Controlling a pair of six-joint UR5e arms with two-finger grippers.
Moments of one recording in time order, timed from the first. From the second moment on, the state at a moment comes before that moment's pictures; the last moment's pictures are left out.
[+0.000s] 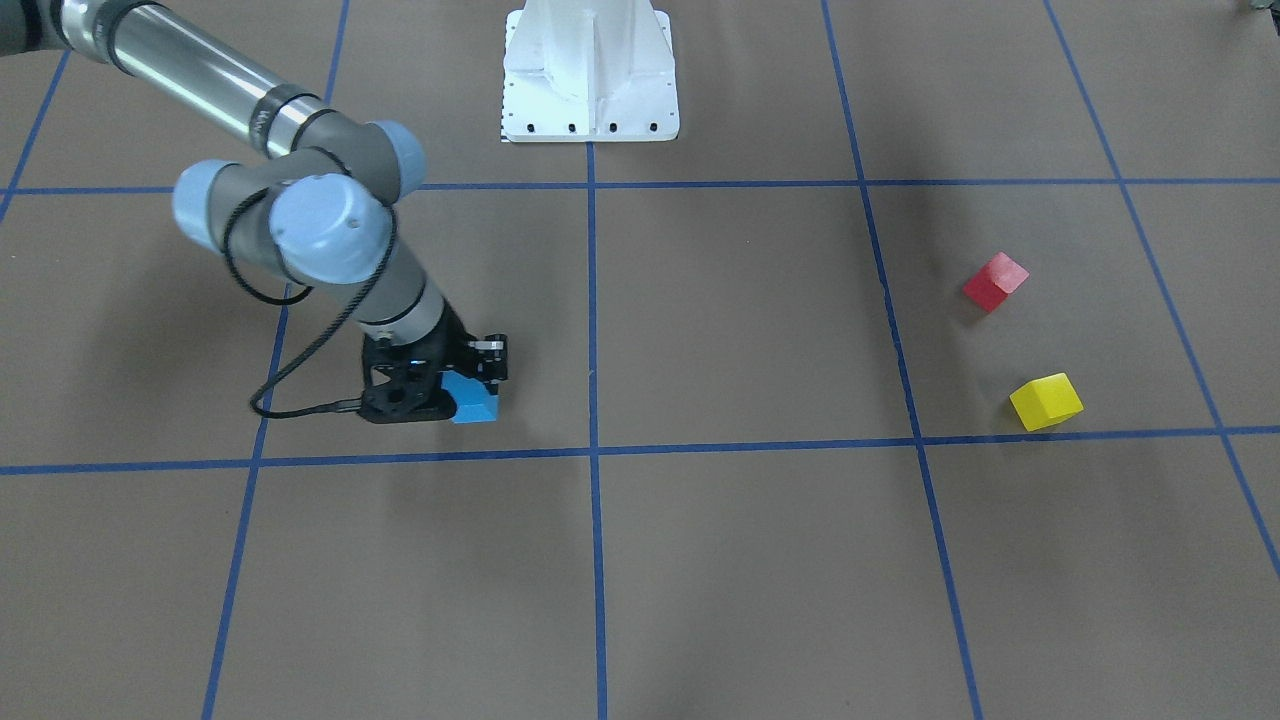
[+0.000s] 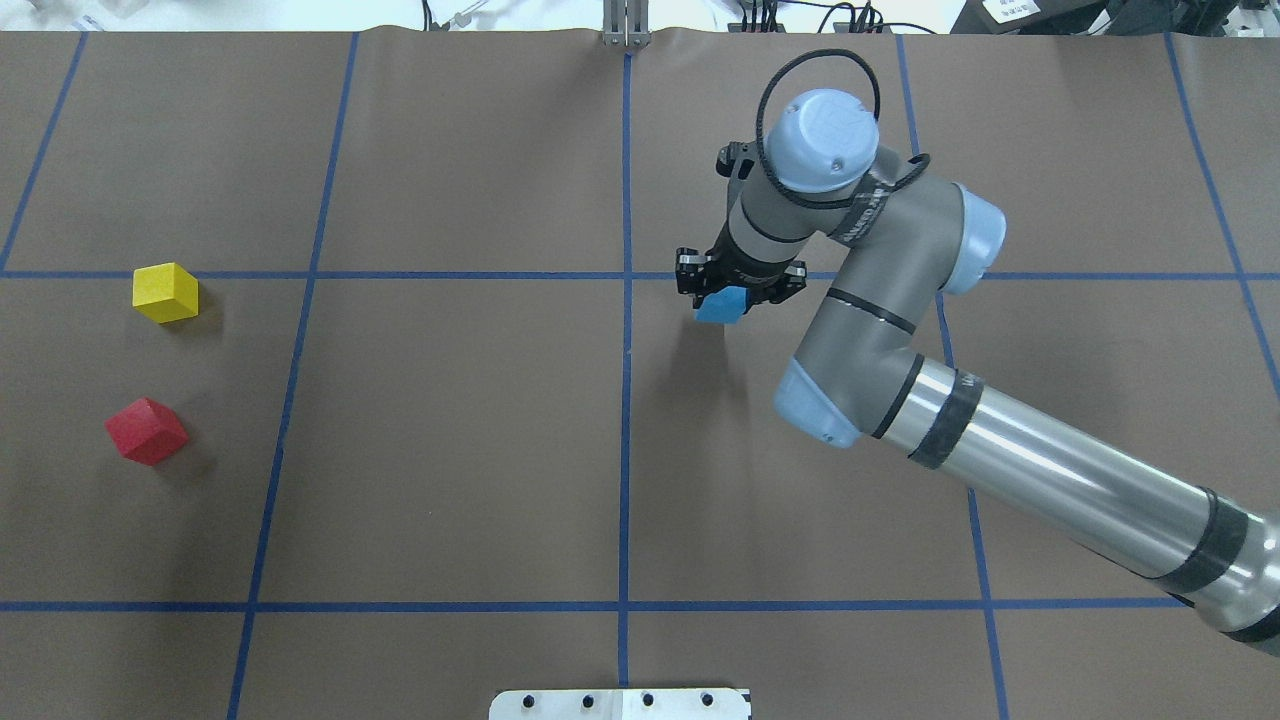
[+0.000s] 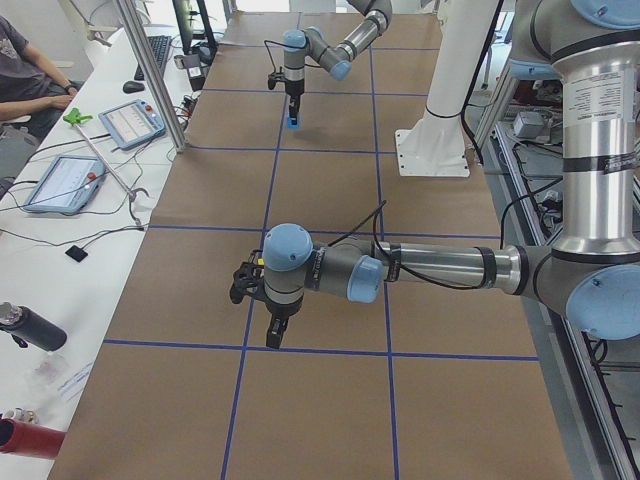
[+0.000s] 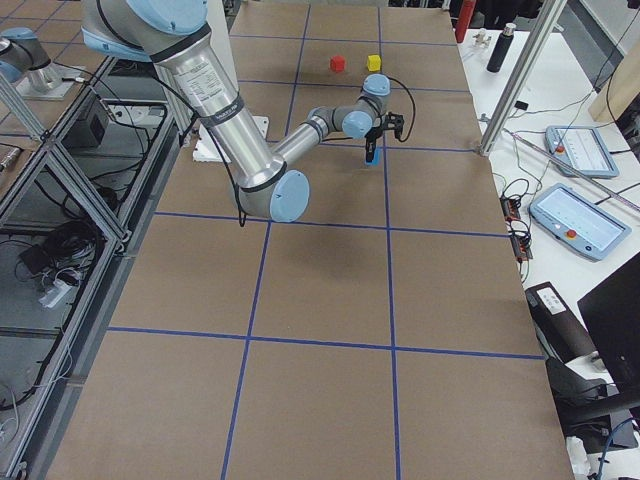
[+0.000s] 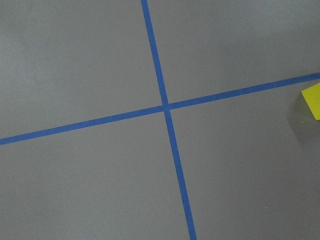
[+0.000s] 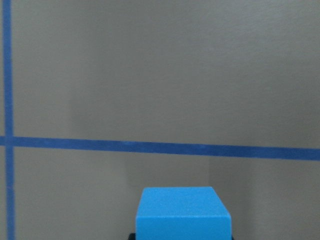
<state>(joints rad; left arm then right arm) -1.54 -1.46 -1.71 -1.76 -2.32 0.00 0.66 -0.84 1.42 -1.36 2.01 1.21</state>
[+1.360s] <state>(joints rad) -1.53 -1.46 -1.71 -1.76 -2.32 -0.03 0.56 -0.69 1.30 -1.40 1.94 1.31</state>
